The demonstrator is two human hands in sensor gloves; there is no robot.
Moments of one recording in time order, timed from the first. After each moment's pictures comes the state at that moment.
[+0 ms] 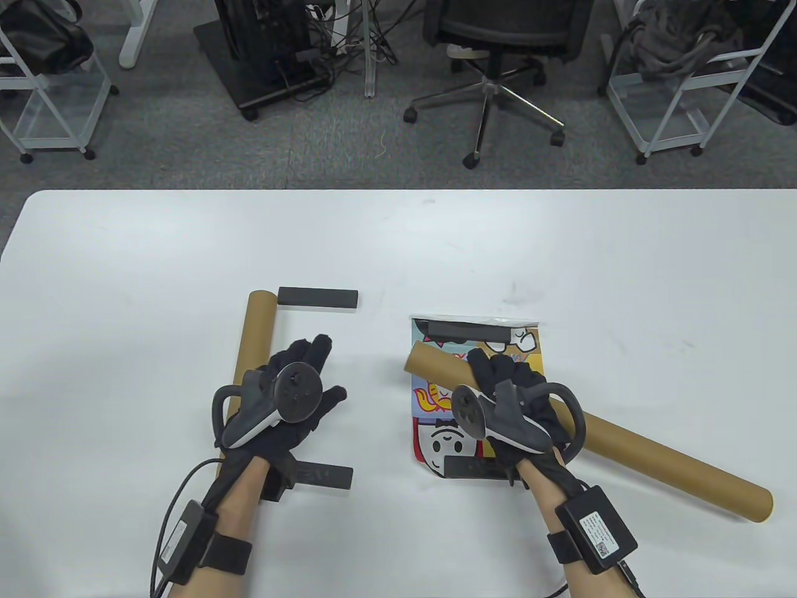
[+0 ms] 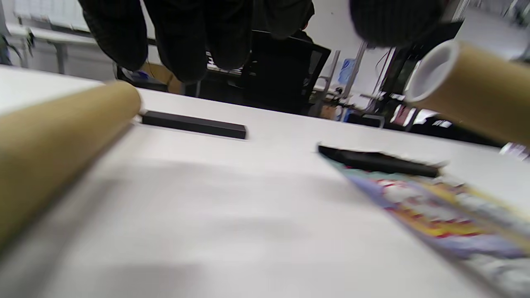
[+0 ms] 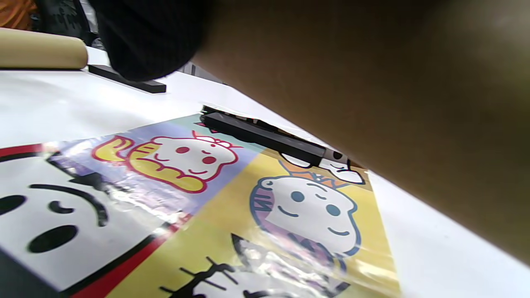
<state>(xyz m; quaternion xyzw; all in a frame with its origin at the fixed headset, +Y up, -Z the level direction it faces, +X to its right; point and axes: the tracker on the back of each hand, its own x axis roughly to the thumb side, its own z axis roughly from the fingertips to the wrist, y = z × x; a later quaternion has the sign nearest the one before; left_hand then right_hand) -0.183 -0.687 -0.251 -0.08 -0.11 0.13 0.98 0.099 -0.701 -0.237 -0.12 -0.05 -0.99 0.10</state>
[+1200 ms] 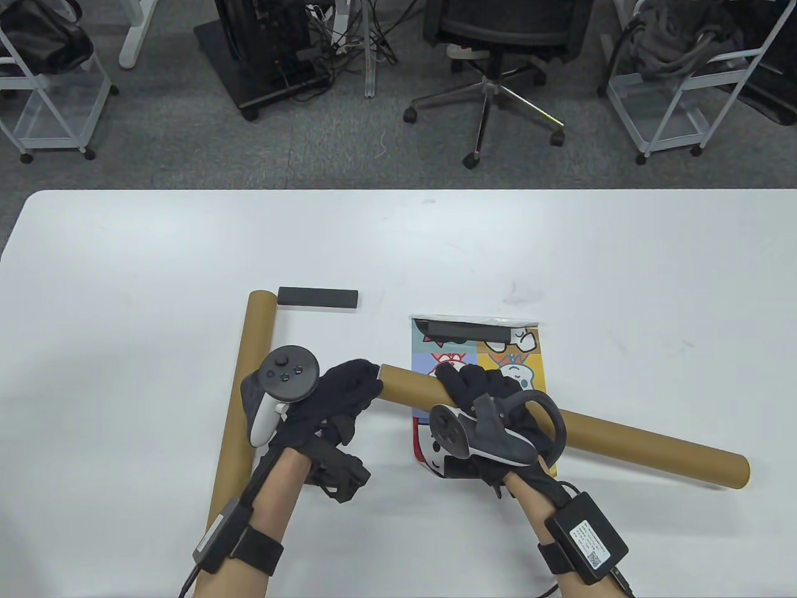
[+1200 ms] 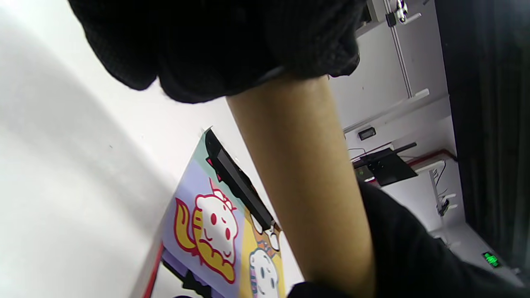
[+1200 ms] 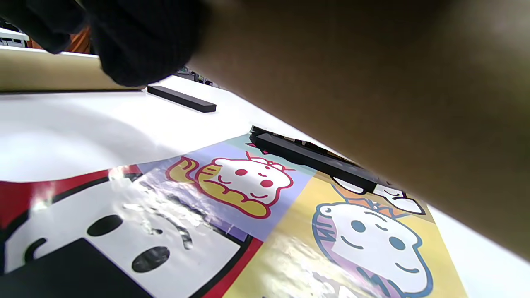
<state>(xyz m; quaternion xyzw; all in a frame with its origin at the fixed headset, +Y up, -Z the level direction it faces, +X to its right) -0.164 -0.705 -0.260 -0.16 -0.06 0.49 0.86 0.073 -0.696 -0.222 -0.18 -0.03 -0.98 0.09</state>
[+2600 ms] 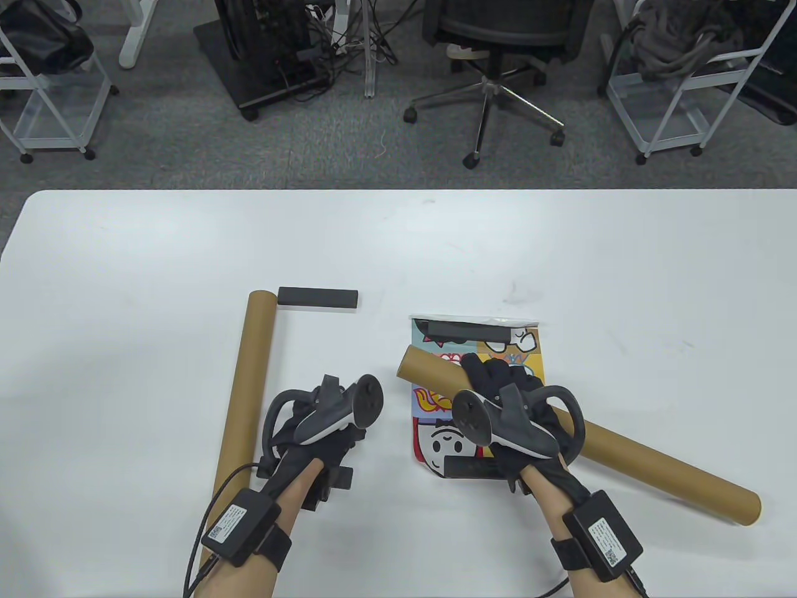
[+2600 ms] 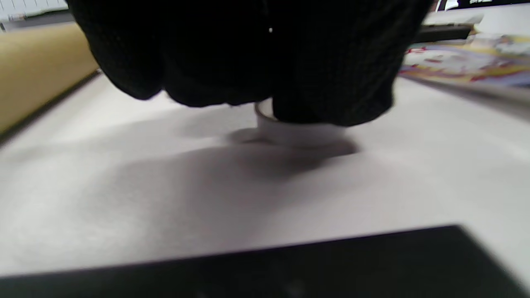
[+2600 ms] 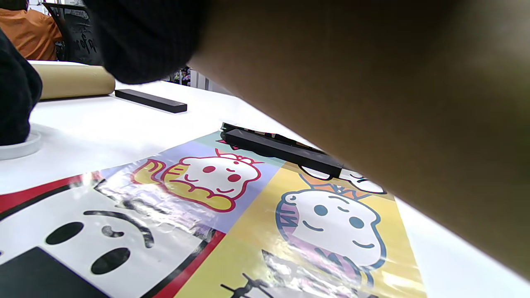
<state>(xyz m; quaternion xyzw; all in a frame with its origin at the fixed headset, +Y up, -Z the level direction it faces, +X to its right) -0.125 -0.738 -0.257 -0.15 -0.11 -0.07 0.98 0.100 -0.693 -0.231 -0.14 -0.05 -0.99 0.06</state>
